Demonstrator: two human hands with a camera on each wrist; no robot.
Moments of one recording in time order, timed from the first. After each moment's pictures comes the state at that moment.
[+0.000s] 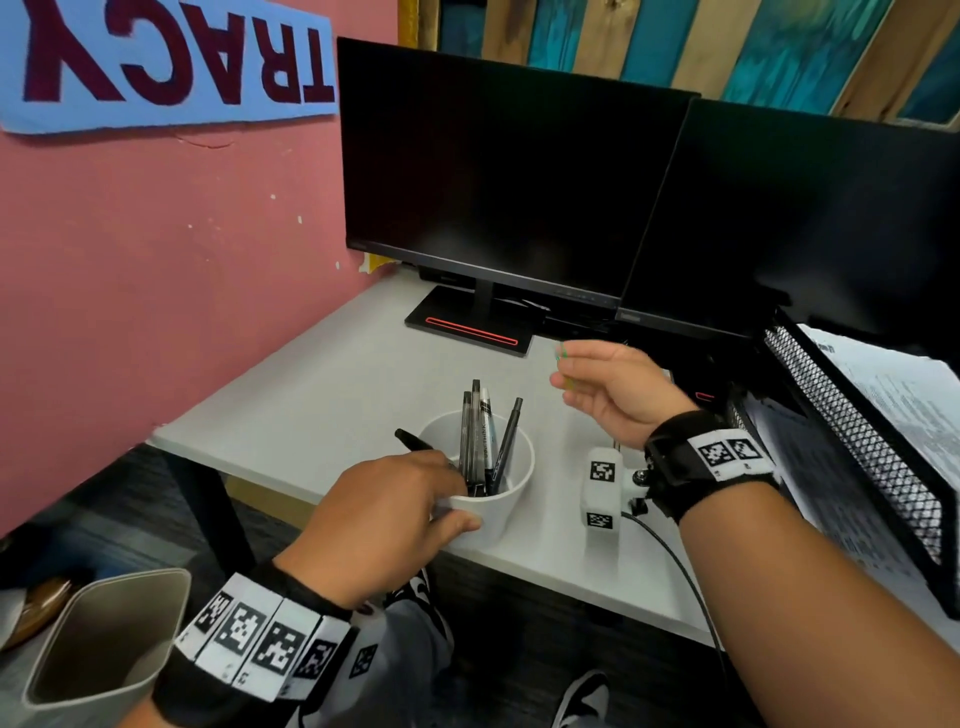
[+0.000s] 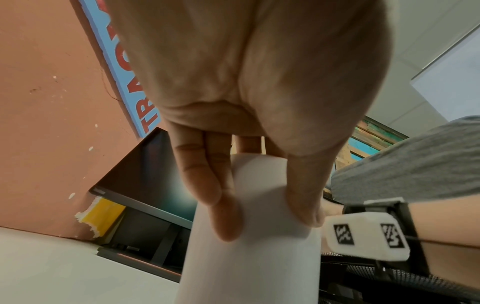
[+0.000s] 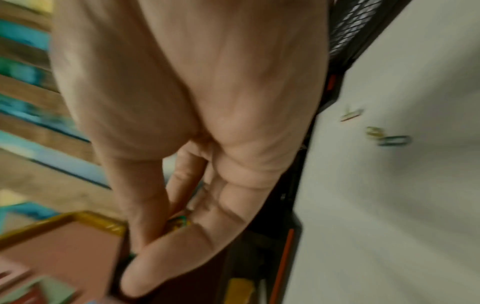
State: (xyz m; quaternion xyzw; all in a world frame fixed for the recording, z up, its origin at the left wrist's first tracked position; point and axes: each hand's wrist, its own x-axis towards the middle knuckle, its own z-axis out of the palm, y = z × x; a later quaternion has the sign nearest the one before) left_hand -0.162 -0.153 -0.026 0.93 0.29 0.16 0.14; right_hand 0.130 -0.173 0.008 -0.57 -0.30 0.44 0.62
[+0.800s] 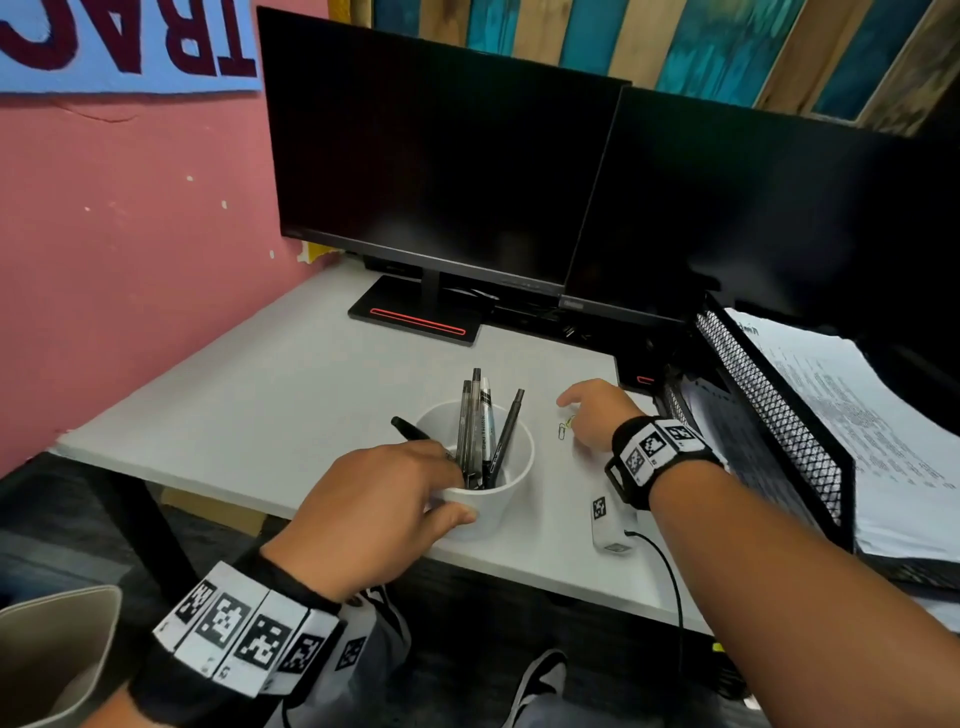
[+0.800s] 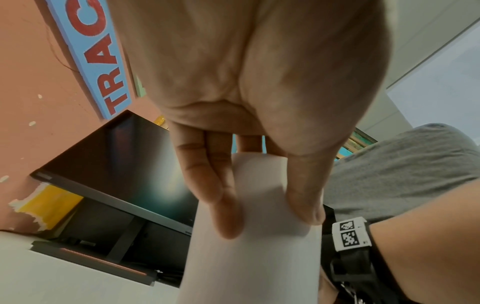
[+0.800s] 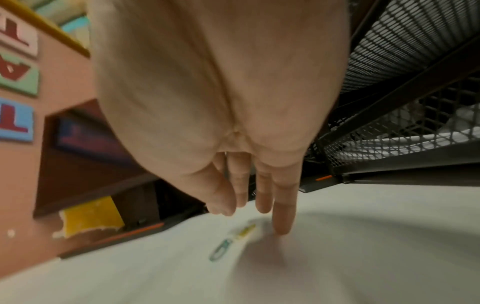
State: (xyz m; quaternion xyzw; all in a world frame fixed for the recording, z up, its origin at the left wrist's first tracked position) left_hand -0.123 -0.170 -0.018 0.95 0.24 0.16 0.14; right_hand 0.203 -0.195 -0.045 -0.88 -0.43 0.14 0.14
